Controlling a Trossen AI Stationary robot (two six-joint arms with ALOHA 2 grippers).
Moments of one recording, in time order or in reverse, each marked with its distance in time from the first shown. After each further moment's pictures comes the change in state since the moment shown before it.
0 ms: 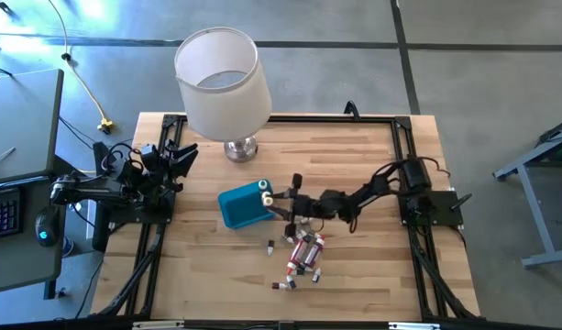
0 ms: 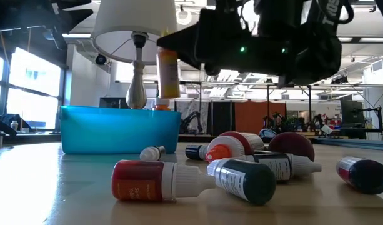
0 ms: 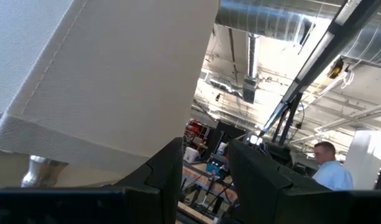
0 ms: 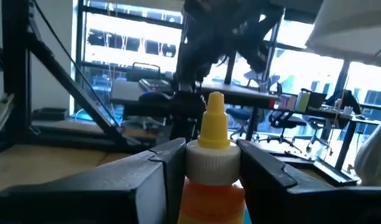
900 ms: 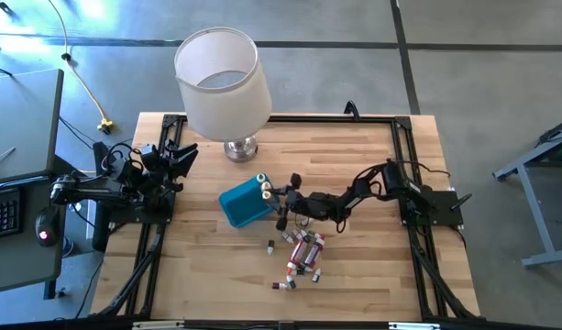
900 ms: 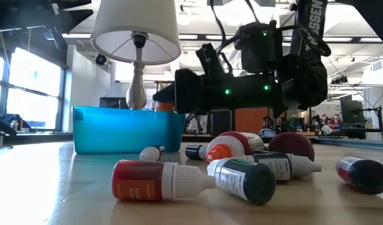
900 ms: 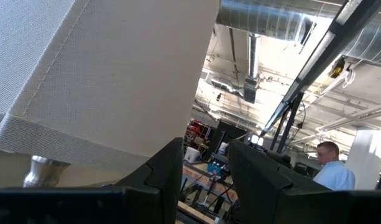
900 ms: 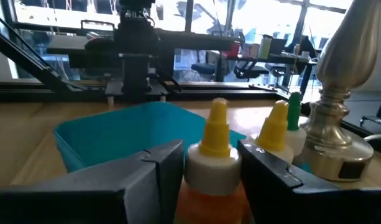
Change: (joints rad) left arm 0.000 0.000 0.000 -0.002 -0.001 0.003; right arm -0.034 0.174 0.057 -0.046 0.164 0.113
